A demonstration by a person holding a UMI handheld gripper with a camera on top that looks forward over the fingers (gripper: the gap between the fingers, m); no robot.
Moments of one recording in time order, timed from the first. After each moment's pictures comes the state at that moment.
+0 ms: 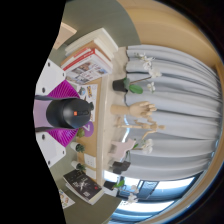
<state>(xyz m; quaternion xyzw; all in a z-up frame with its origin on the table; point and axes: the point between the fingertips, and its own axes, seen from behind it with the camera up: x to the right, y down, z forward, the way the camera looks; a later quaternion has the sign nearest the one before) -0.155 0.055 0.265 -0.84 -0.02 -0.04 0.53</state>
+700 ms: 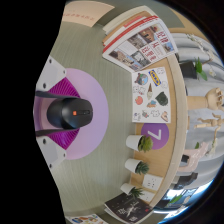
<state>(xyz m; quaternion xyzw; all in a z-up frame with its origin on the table) -0.126 0.053 -0.015 -0.94 -0.01 0.02 0.34</state>
